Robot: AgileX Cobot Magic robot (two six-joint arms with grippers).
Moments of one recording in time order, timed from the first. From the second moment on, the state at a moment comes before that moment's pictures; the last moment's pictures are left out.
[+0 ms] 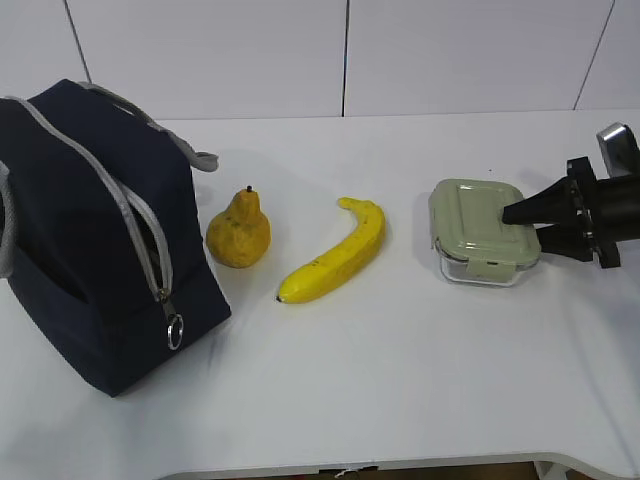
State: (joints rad) left arm -0.05 0.01 -0.50 -0.14 1.10 -0.02; right arm -0.35 2.14 -1.27 1.30 1.14 -0.98
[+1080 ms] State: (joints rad) left arm -0.05 0.04 -0.66 -0.27 0.97 -0.02; right arm -0.34 2.02 -1.27 1.27 1.14 -0.91
